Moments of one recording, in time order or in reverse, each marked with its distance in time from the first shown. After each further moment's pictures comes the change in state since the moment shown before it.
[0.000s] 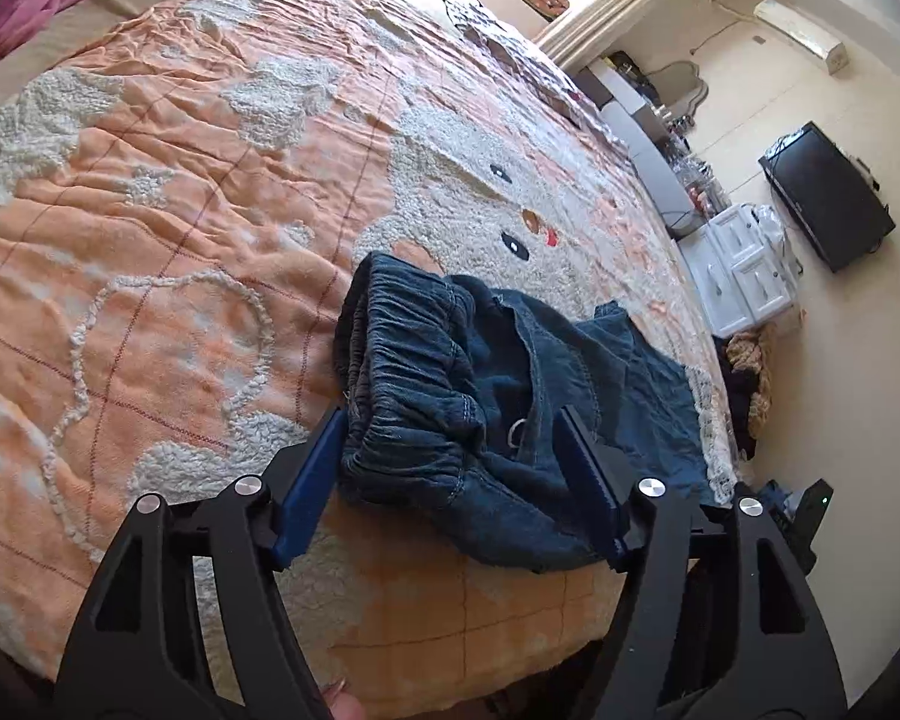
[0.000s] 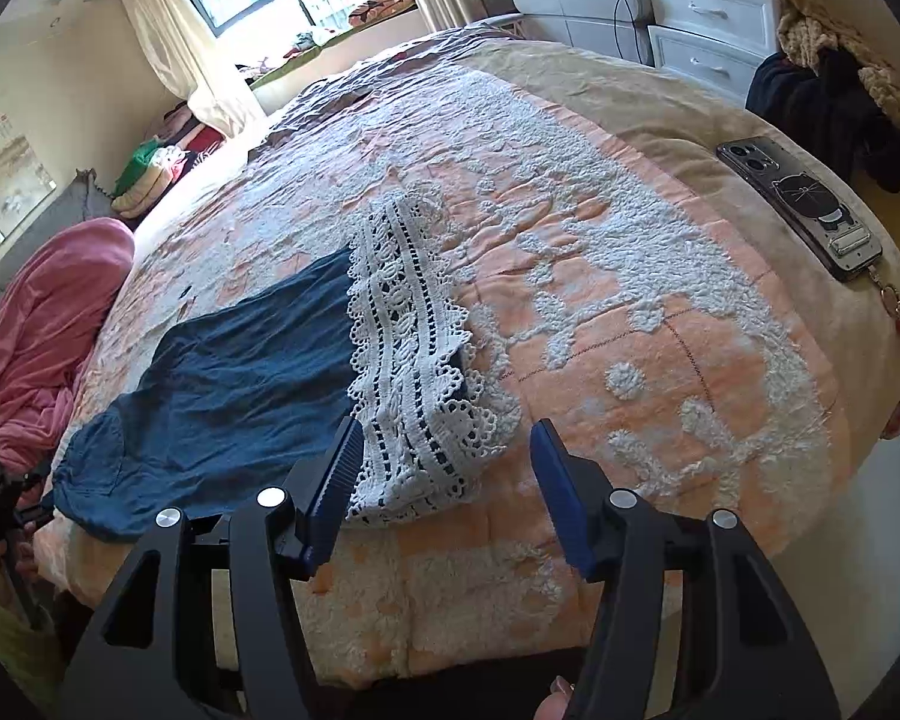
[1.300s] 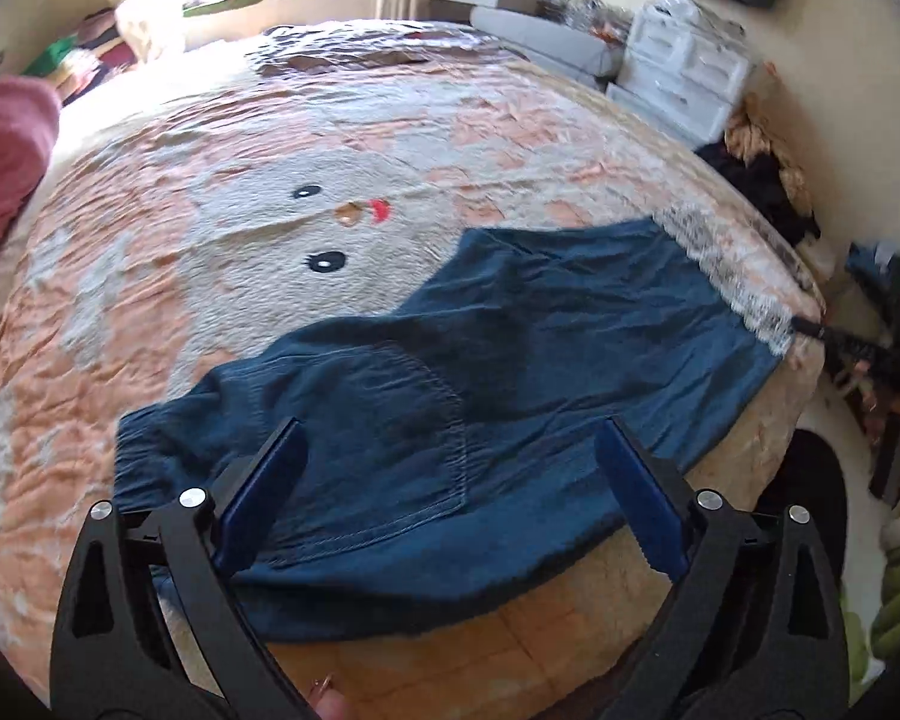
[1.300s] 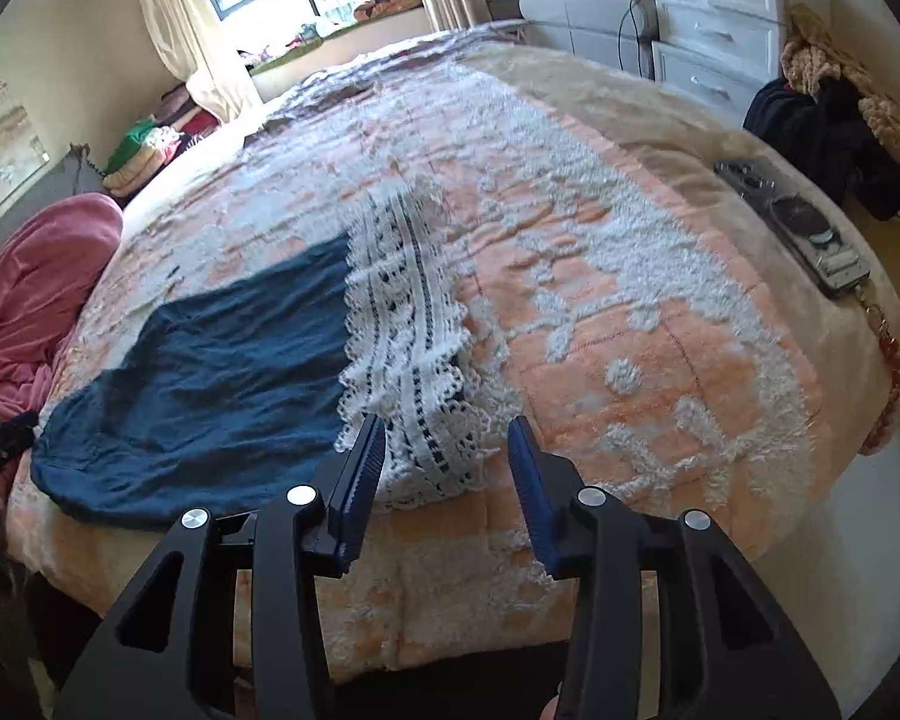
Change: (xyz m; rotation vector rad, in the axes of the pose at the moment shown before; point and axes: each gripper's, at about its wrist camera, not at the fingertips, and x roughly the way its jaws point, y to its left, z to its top) left arm 0.071 -0.164 -0.029 0.642 0.065 0.198; right arm -0.011 0.016 -0.008 -0.074 -0.030 -0.047
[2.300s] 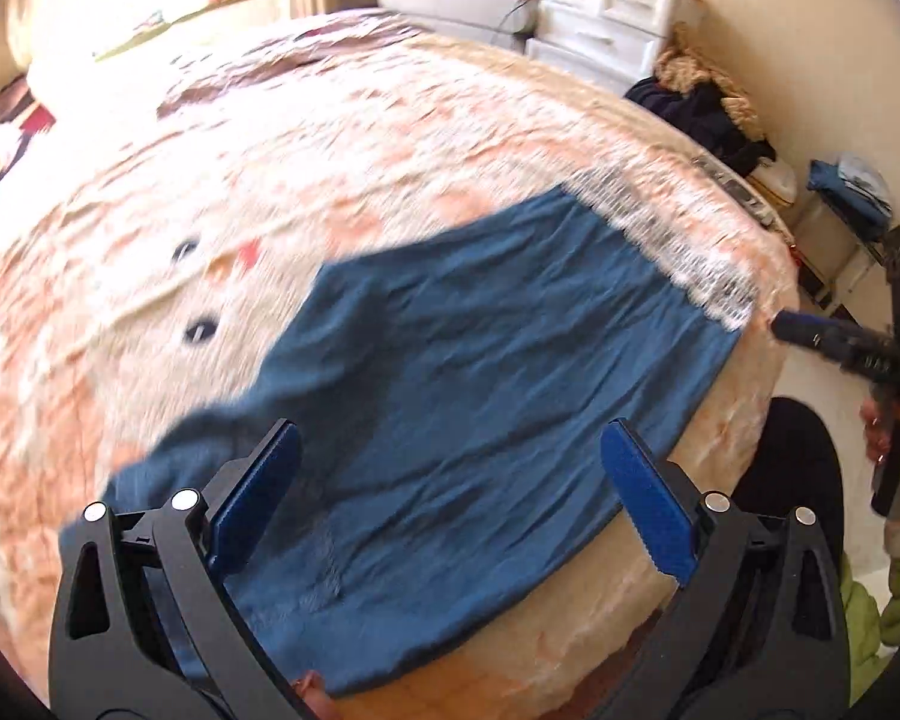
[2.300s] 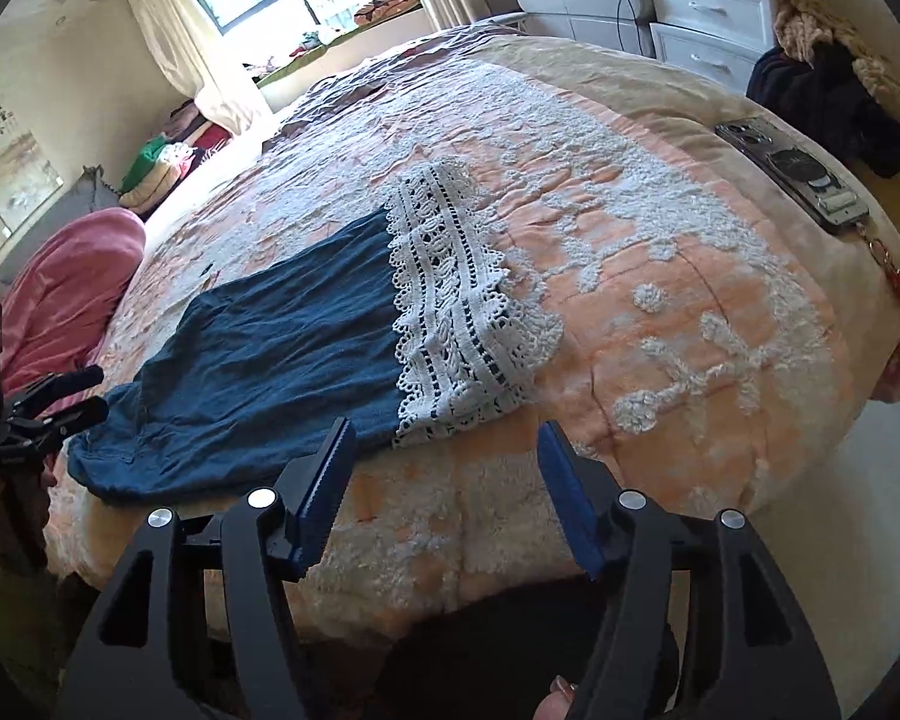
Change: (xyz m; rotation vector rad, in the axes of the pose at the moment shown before) left arm 0.017 -0.068 0.041 0.190 0.030 -0.078; right arm -0.012 0.009 -0.030 0.097 0.029 0.079
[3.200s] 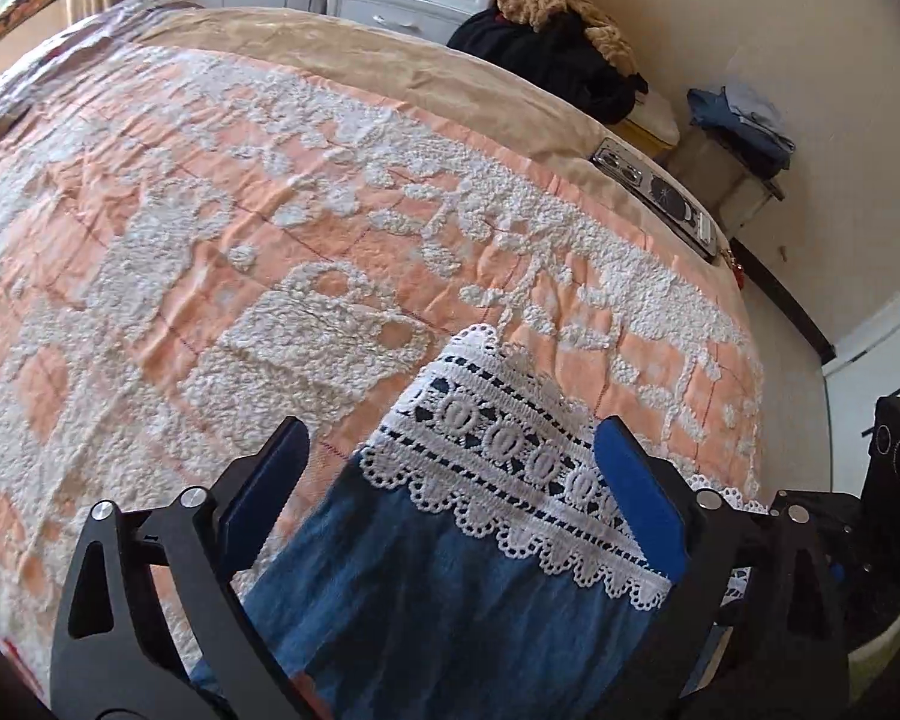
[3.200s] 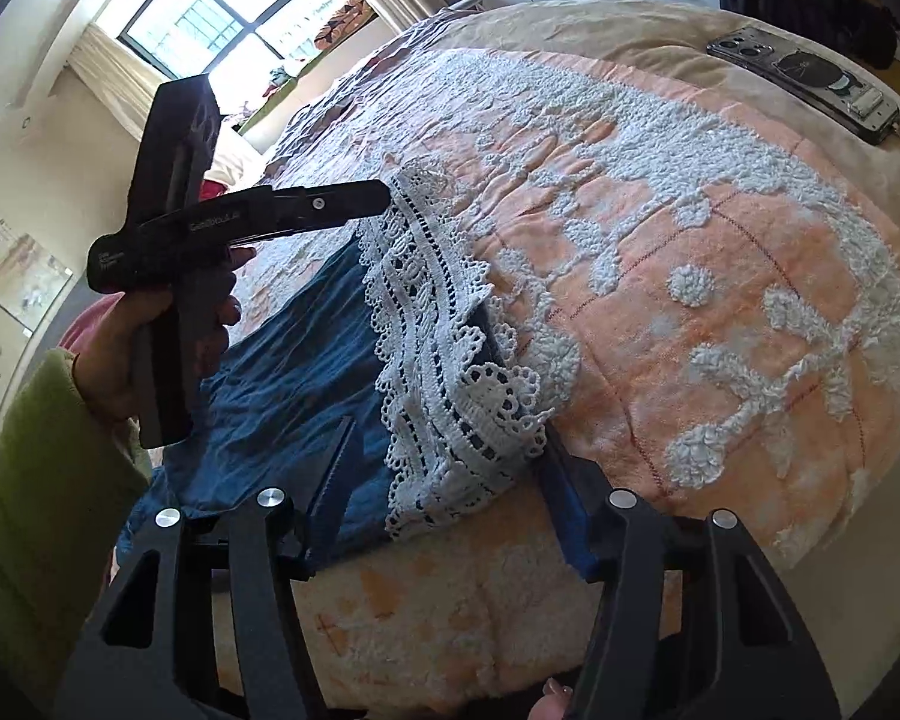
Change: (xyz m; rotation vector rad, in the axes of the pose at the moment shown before) left arm 0.206 -0.089 0.179 0.222 0.166 -0.414; right arm 0.041 -0.023 0.020 0.188 -0.001 0.099
